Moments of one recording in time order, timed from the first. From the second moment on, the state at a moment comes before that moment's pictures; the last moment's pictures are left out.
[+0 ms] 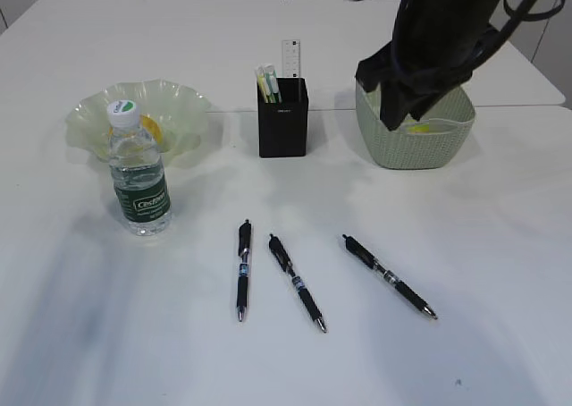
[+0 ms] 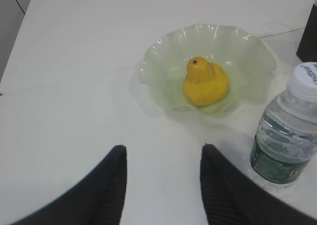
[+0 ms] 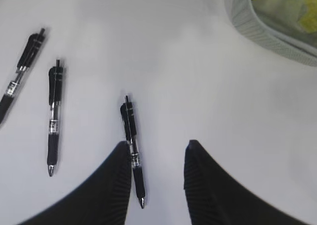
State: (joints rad) left arm -0.02 1.17 -0.63 -0.01 0.00 0.13; right arm 0.34 1.89 -1.78 -0.01 1.25 -0.11
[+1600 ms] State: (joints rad) left arm -0.02 1.17 -0.63 -0.03 0.02 0.13; right arm 0.34 2.13 -1.68 0.10 1.22 -0.23
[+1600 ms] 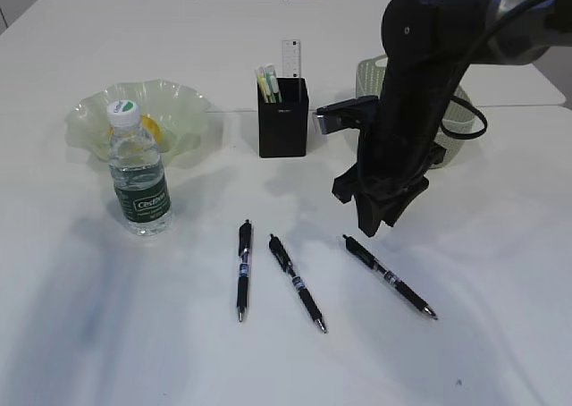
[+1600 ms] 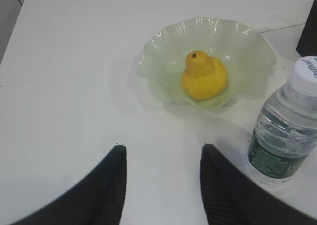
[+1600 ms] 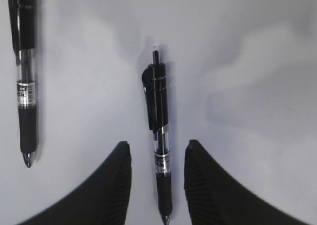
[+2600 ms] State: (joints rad) left arm -0.02 1.17 -0.63 -0.03 0.02 0.13; right arm 0.34 2.20 -1.68 0.11 1.21 -0.23
